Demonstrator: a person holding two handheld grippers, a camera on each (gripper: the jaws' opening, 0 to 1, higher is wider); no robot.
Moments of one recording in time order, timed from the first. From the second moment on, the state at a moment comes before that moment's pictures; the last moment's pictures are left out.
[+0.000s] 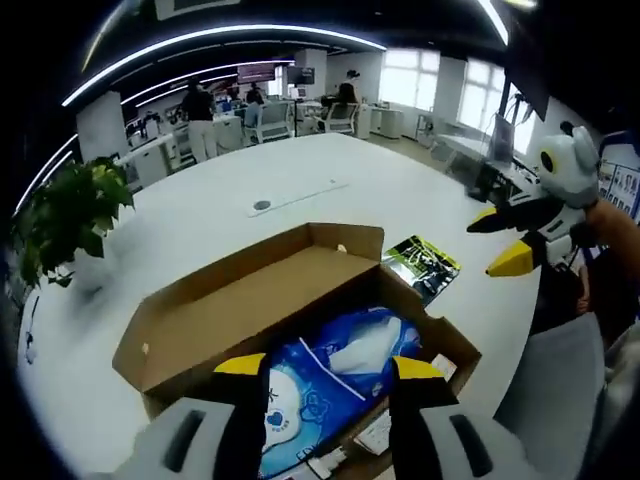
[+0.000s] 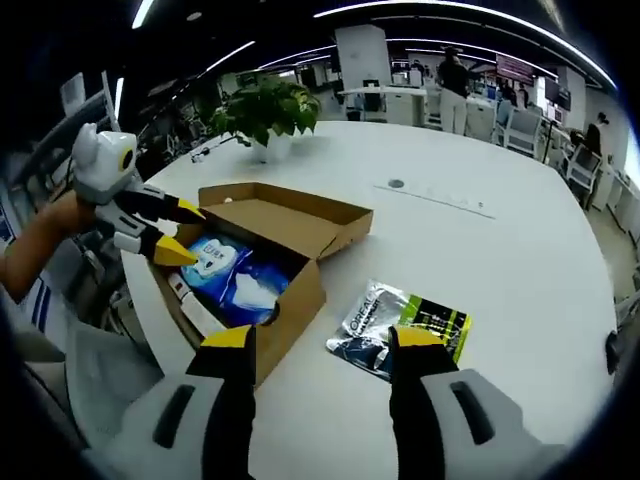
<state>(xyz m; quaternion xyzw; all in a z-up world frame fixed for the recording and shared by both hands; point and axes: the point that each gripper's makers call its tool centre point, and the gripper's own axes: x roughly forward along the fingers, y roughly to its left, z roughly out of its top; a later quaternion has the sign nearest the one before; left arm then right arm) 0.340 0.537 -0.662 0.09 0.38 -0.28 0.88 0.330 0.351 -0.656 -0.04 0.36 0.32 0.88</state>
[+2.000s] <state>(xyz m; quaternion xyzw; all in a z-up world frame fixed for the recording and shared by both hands) 0.284 0.694 -0.718 0.00 0.44 -0.07 0.90 0.329 0.504 -0.715 -0.07 0.38 0.46 0.80</state>
